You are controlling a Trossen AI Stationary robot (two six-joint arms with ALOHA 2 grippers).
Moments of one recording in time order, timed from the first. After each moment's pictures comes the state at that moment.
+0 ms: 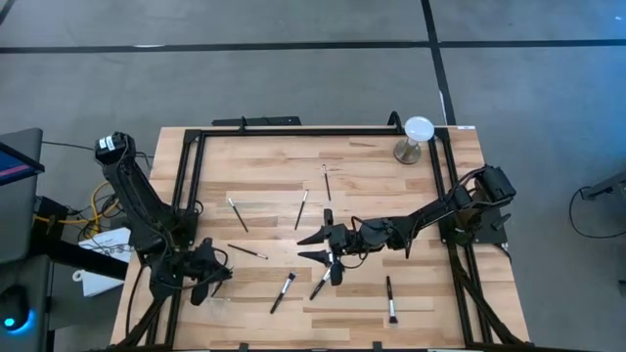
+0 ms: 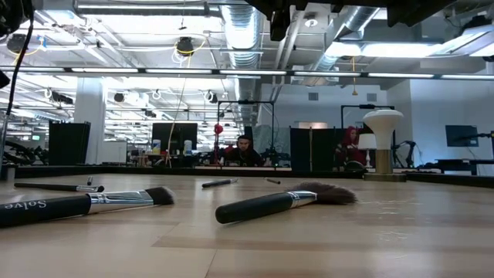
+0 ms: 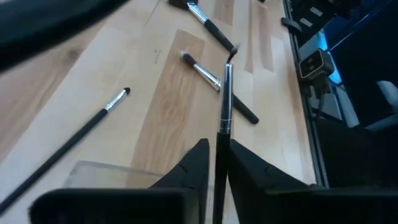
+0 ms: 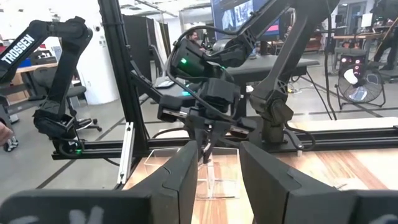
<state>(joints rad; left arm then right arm) -1.18 0.99 0.39 -0.25 -0.78 -1.16 0.33 1.74 0.91 0.85 0.18 0.06</state>
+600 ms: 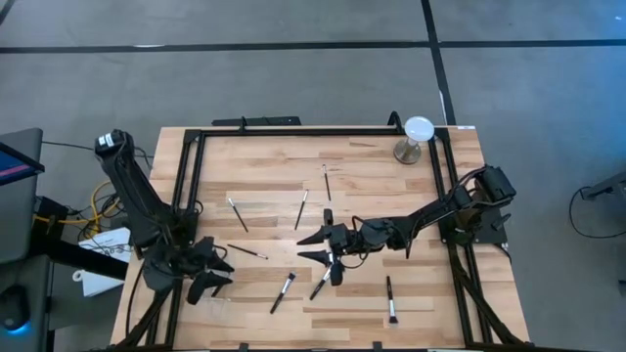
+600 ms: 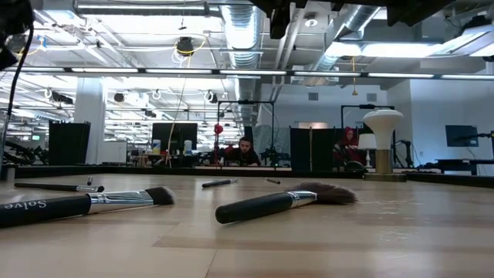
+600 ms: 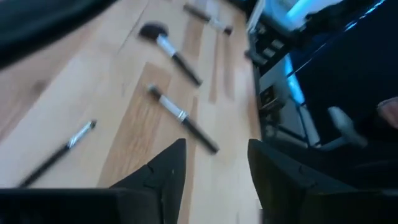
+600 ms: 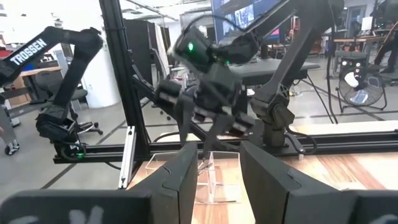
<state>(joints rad) -1.13 0.89 0.43 -0.17 -0.76 -1.04 0.33 1.74 0.91 0.87 0.18 0.06</state>
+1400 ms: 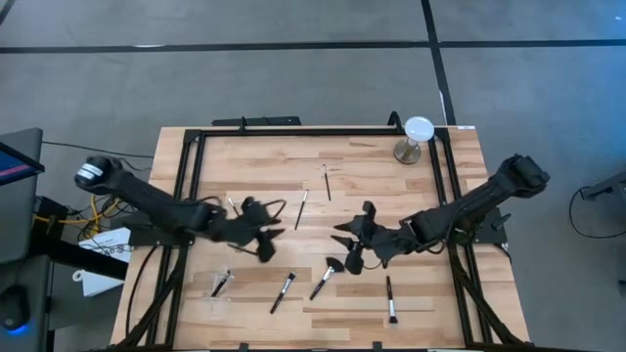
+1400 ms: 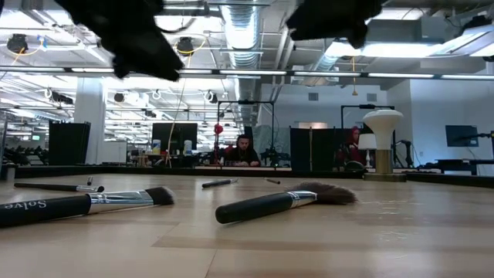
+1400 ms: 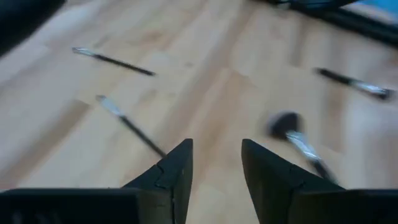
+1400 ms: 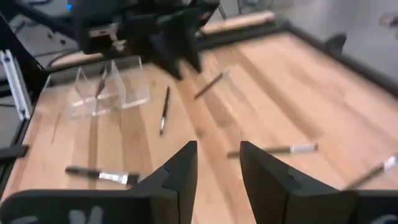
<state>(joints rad) -0.38 1.25 0.72 -0.15 -0.54 -0.55 0.45 1.44 0.92 -0.05 0.61 0.42</state>
